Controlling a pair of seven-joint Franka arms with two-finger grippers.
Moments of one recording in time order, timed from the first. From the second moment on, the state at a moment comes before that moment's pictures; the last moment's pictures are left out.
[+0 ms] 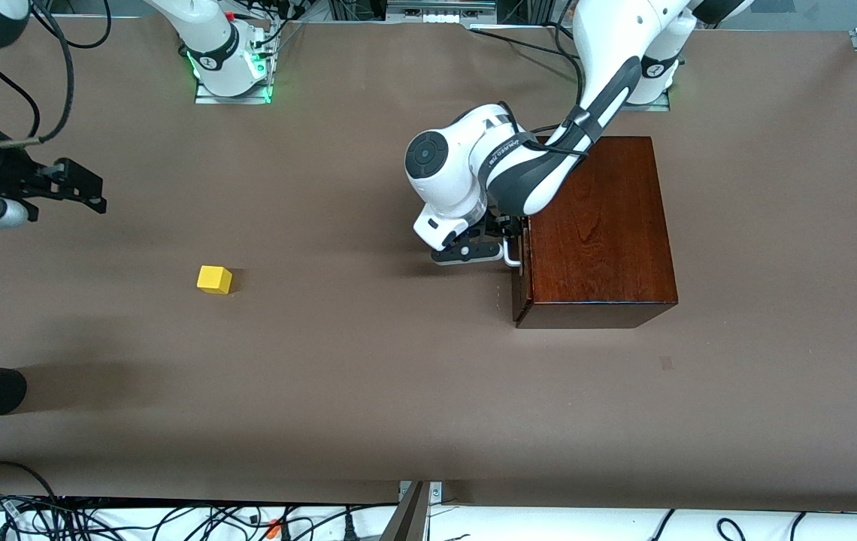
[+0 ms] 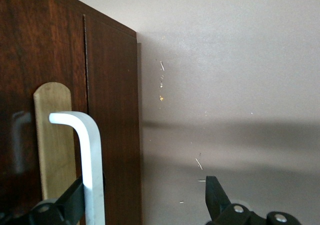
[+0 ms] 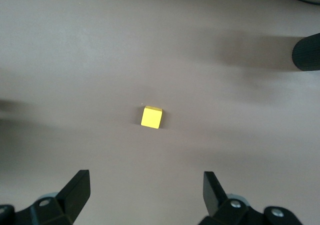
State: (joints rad) left arm -0.44 0.68 -0.41 -1.47 0.48 1.81 -1.00; right arm 0.17 0.12 -0.12 -1.49 0.01 1.62 -0.08
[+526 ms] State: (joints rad) left arm -0.48 0.69 -0.41 -1.46 0.48 1.81 -1.05; right arm 0.15 0.19 -0.13 -1.51 0.01 1.62 -0.14
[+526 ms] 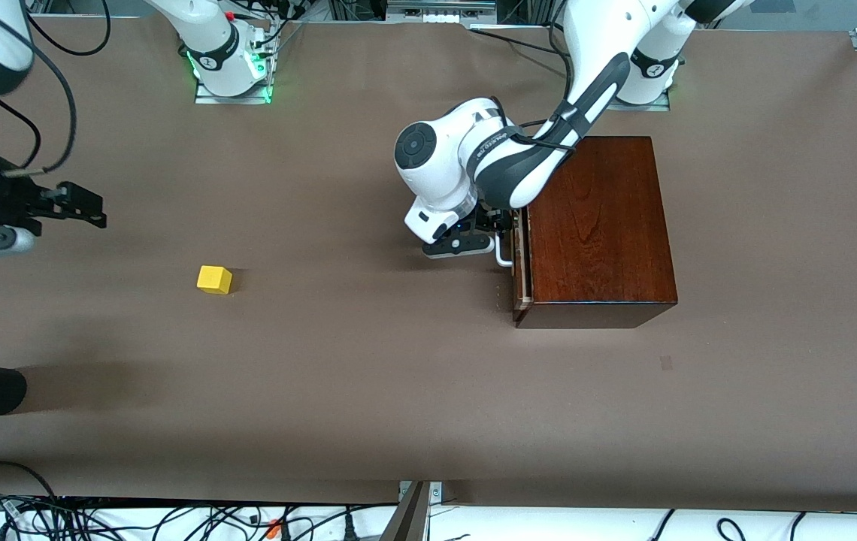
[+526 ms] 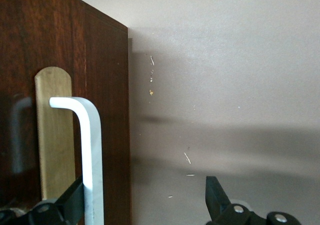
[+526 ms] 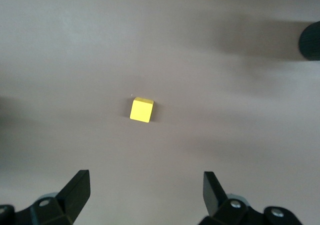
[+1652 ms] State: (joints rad) left arm -0.55 0.77 -0.40 -1.34 0.49 1.84 -1.11; right arm 0.16 0.32 -0.11 -1.99 0.06 2.22 -0.12
